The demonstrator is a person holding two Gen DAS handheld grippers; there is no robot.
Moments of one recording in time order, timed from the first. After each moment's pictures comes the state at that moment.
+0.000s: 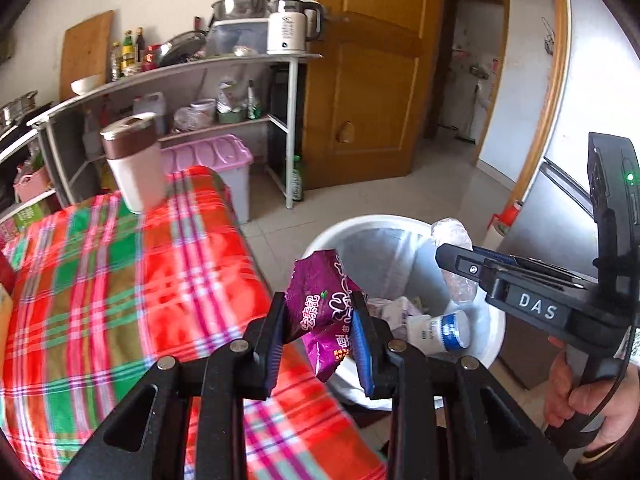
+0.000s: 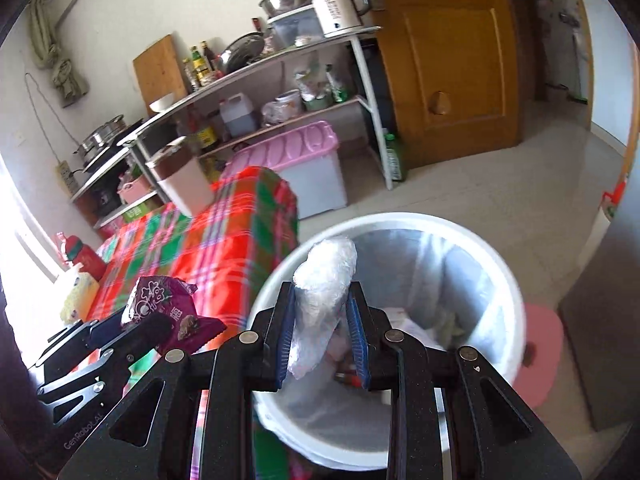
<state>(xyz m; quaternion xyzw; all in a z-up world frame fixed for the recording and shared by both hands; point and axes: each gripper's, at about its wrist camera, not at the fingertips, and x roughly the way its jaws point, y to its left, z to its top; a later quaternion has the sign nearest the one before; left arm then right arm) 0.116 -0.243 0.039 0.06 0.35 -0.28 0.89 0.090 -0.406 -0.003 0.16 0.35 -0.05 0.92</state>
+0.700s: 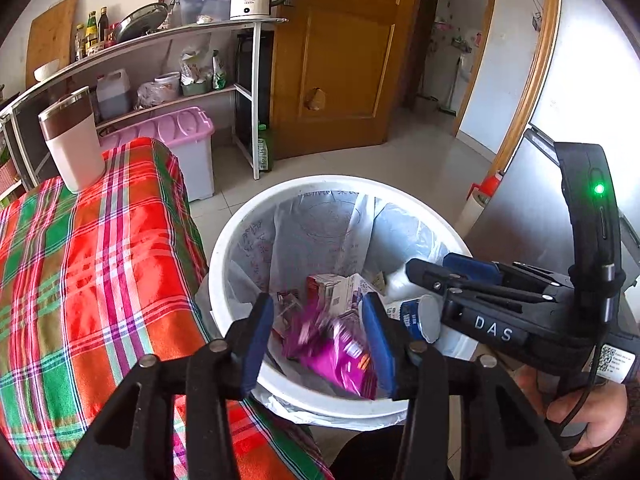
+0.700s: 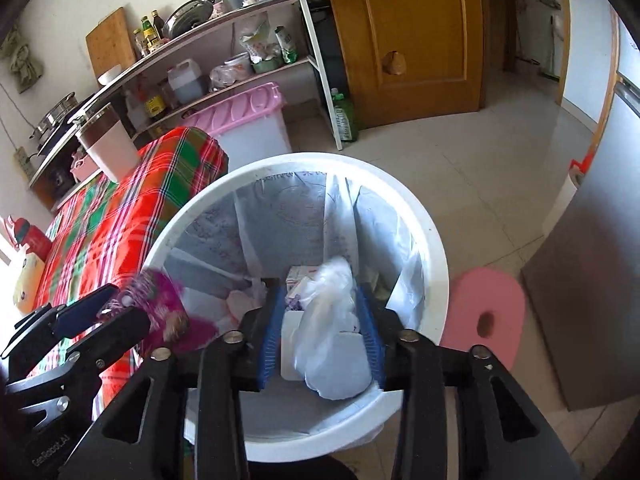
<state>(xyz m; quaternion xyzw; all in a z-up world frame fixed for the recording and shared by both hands) 0.111 -0.301 0.008 0.07 0.40 -0.31 0.86 0.089 -0.452 -0.052 0.16 0.41 -0.09 0.89</state>
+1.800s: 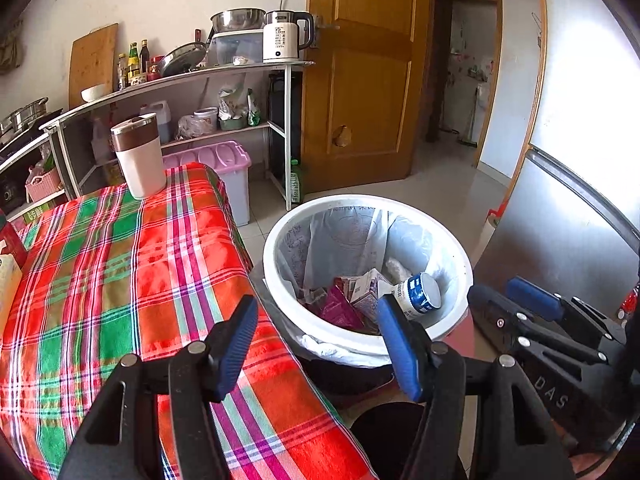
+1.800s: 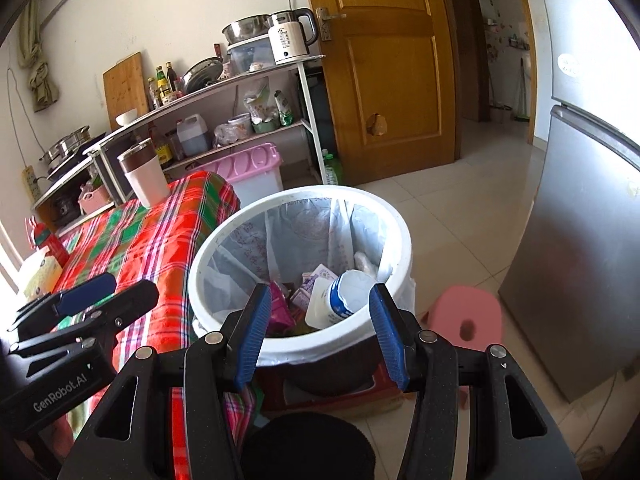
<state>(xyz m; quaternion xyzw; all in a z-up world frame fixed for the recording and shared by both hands) 0.043 -0.250 0.030 0.06 0.32 -0.26 0.91 -0.024 -0.394 -0.018 0.13 0.30 -0.14 0.94</state>
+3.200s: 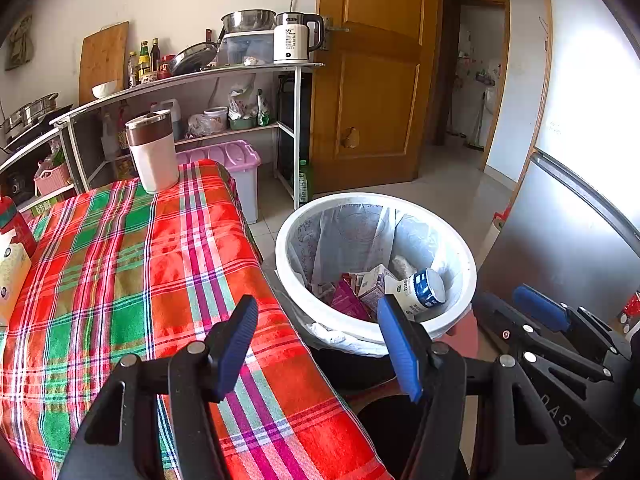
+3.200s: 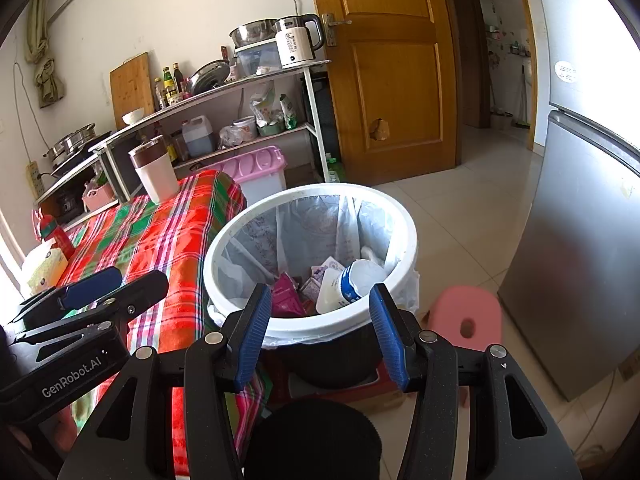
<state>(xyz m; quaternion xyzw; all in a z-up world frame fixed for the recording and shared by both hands) 0.032 -0.241 0.031 0.06 0.32 -0.24 0.91 -0.036 -0.380 -0.019 0.13 0.29 -0.14 0.94</state>
